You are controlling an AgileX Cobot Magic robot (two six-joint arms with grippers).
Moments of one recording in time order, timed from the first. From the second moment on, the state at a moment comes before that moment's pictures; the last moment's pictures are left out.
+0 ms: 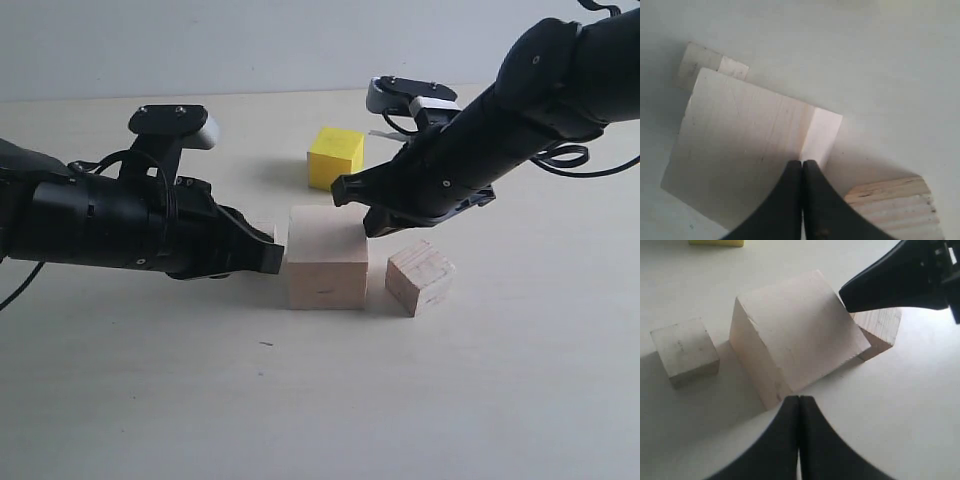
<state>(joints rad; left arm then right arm) -0.64 1.58 -0.73 -1.53 0.25 1.30 0.44 1.81 -1.04 0.64 0.52 -0.32</state>
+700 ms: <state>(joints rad) -0.64 1.58 -0.73 -1.53 0.25 1.30 0.44 1.83 -1.04 0.66 0.49 -0.33</state>
